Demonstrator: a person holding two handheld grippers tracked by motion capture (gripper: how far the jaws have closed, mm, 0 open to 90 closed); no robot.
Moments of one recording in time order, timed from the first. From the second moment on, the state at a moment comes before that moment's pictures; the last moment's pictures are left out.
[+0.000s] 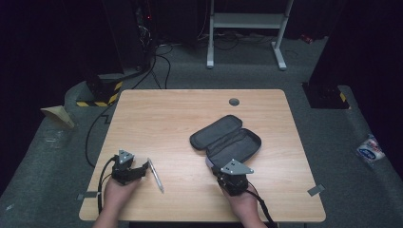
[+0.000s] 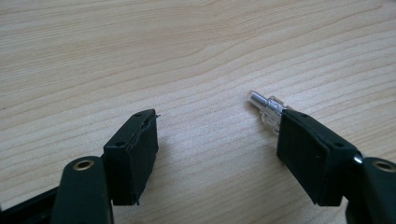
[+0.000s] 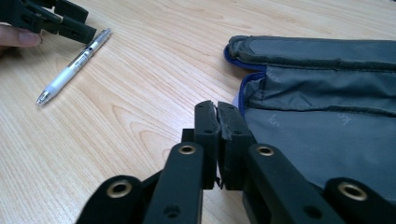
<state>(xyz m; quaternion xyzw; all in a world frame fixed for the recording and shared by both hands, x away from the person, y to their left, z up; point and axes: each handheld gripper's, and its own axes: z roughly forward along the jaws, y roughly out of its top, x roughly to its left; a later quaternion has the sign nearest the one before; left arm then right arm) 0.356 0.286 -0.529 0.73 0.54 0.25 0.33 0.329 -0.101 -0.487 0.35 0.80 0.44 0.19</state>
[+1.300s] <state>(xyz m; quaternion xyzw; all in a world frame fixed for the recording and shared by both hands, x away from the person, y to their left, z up) 0.354 0.287 -0.528 0.74 0.54 0.25 0.33 0.321 -0.088 -0.474 0.33 0.80 0.47 0.16</state>
